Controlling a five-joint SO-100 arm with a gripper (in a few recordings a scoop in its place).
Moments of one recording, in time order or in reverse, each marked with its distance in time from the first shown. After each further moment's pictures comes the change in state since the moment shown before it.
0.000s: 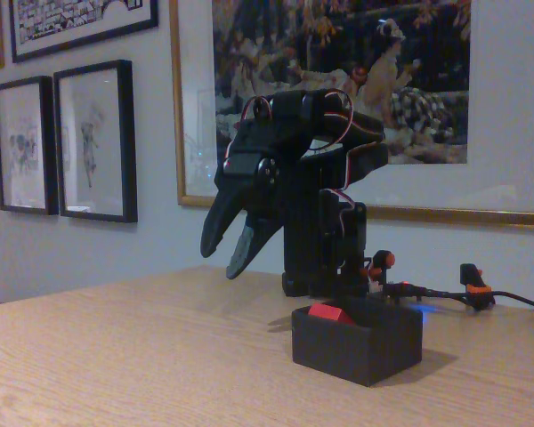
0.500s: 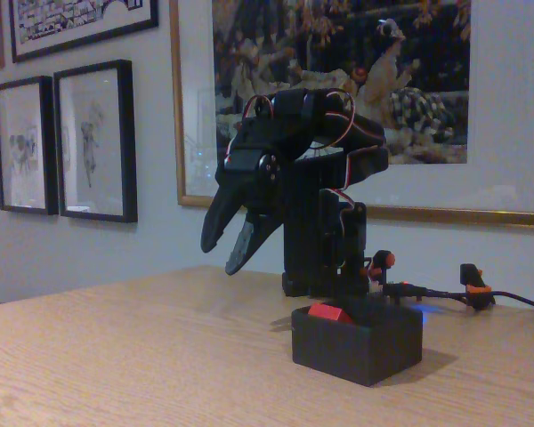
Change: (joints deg) arm 0.0 2.0 0.0 1.0 0.0
